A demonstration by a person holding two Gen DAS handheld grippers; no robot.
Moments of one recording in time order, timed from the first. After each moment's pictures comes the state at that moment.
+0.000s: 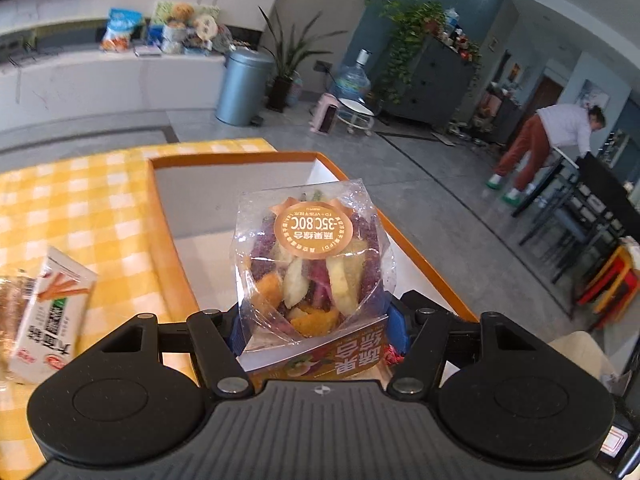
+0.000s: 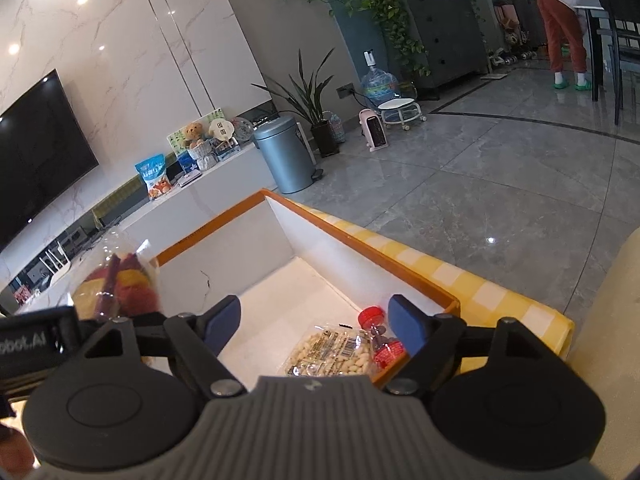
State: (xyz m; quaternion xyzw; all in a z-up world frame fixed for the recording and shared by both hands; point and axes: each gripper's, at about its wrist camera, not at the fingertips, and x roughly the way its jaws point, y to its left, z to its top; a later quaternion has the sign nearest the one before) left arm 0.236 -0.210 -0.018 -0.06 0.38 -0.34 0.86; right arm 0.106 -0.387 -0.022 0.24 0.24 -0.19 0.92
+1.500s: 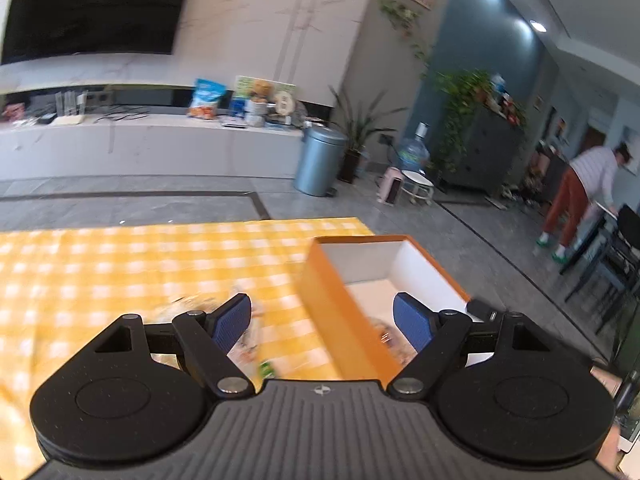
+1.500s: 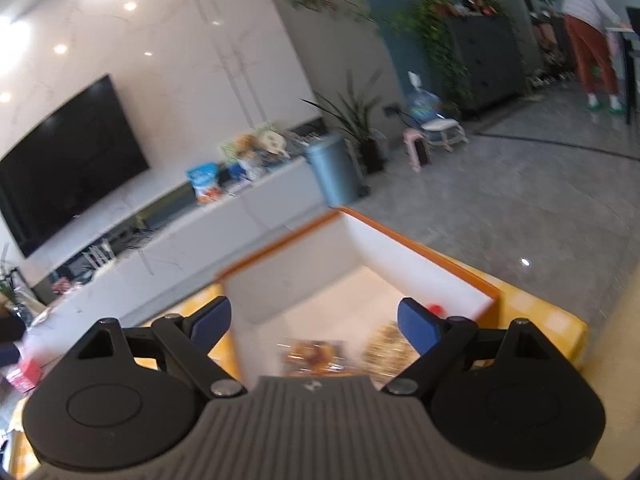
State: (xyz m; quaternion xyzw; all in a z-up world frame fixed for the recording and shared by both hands) left arm 0.135 -0.039 0.083 -0.07 0.29 -0.22 0.93; right arm 0.061 -0.312 0.045 0.22 0.20 -0.12 0.95
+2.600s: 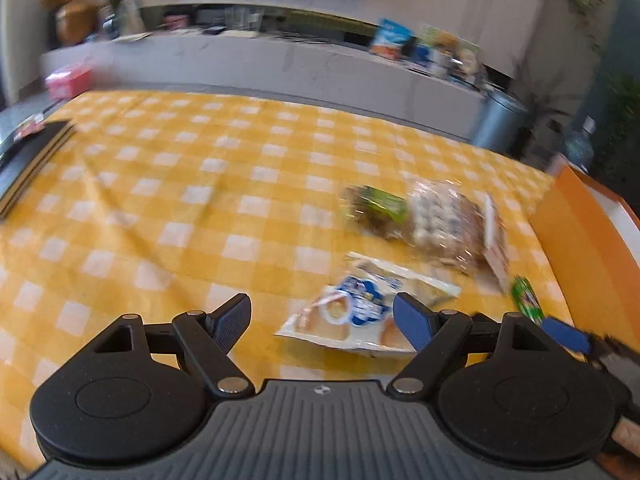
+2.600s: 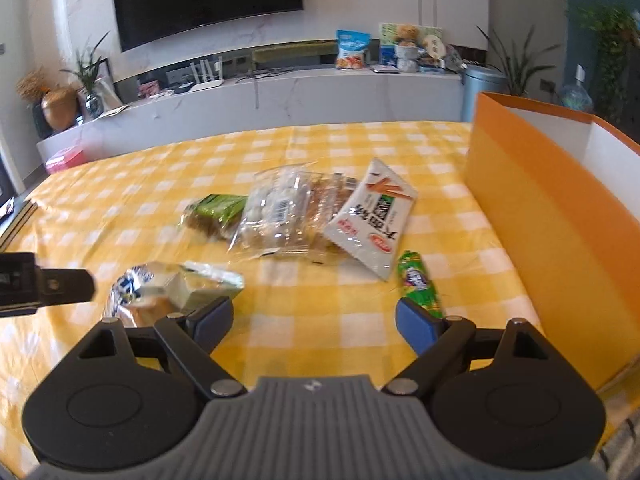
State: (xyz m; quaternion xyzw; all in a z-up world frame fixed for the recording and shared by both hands) left arm 0.150 0.074 -0.066 -0.09 0.38 -0.02 0.92; right arm 0.134 -0.094 -0.086 0.02 0.35 0.05 0.94
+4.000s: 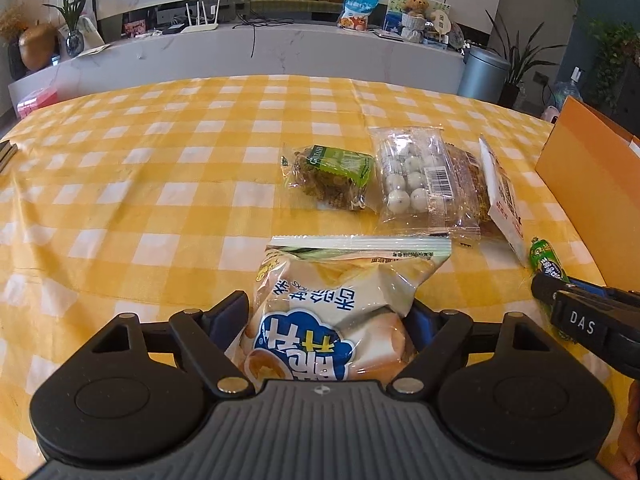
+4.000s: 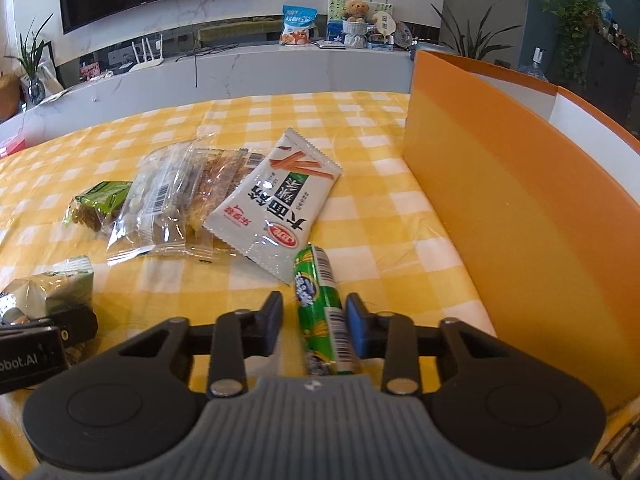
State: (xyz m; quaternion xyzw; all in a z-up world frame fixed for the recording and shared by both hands) left arm 0.191 0.036 -0.106 -0.04 0.41 -0.02 0.91; right arm 0.181 -0.135 -0.113 0.01 0.38 -0.04 0.92
